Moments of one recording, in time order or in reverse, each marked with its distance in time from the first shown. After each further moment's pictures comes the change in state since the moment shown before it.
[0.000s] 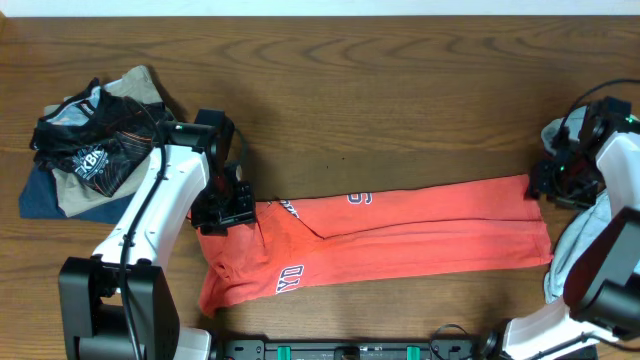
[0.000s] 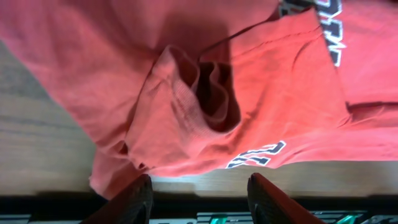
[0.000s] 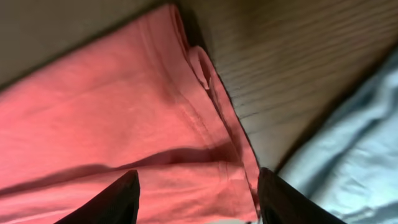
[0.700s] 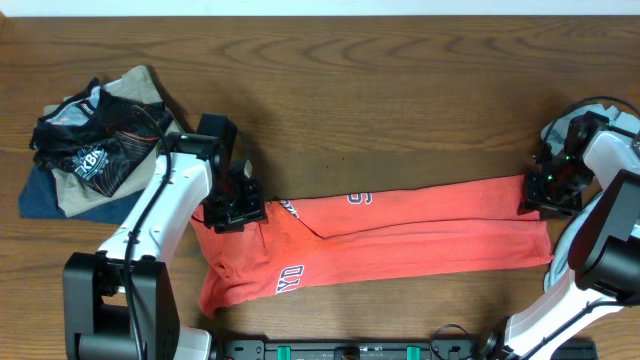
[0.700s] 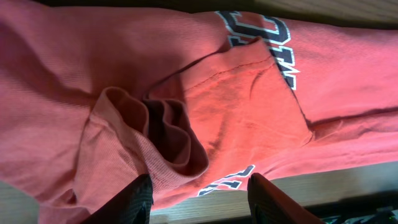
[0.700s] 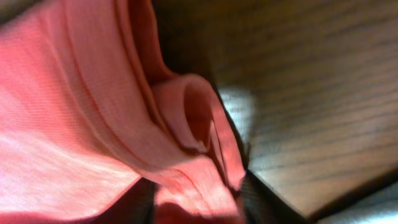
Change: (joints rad) left arm -0.008 0.000 -0.085 0.170 0.116 -0.001; right arm -0.008 0.180 -0.010 0.077 -0.005 -0.052
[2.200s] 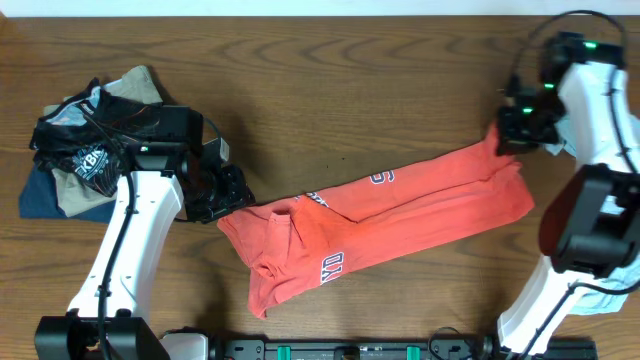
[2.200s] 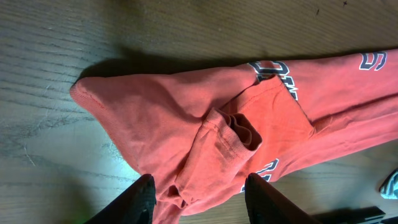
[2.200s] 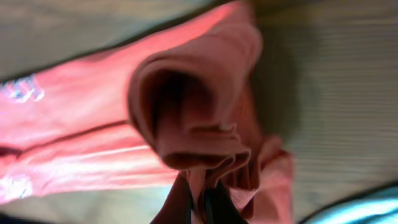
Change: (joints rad) left arm 0.106 -0.166 0.019 0.027 0.047 -0.015; right arm 0.282 0.084 0.561 -0.452 -0.137 0.018
